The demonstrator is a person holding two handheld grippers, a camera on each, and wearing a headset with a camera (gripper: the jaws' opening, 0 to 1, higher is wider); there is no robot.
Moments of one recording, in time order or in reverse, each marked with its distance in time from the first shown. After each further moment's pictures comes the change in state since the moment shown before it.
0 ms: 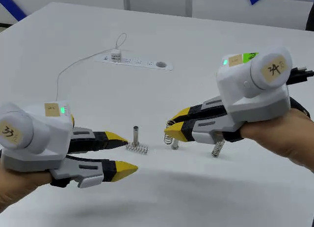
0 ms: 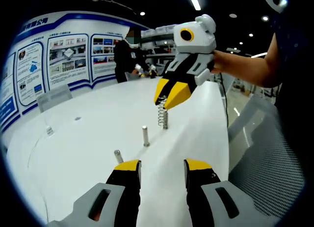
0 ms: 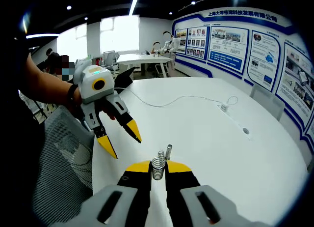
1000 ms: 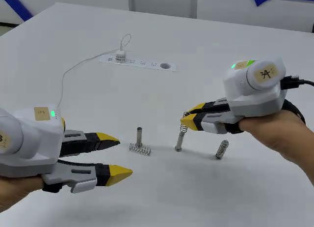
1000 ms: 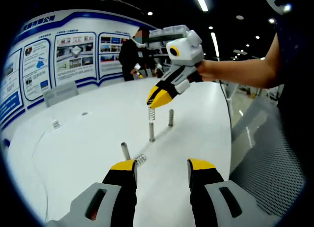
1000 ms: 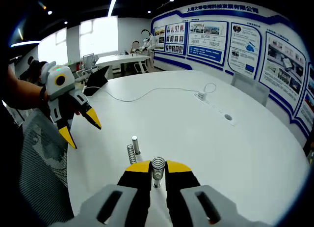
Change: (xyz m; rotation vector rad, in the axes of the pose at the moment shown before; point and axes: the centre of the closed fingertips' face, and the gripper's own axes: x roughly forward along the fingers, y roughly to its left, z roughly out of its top) left arm -0.011 0.007 -0.007 -0.033 0.002 0.047; right arm 0.017 -0.057 -0.030 0.100 0.011 -0.136
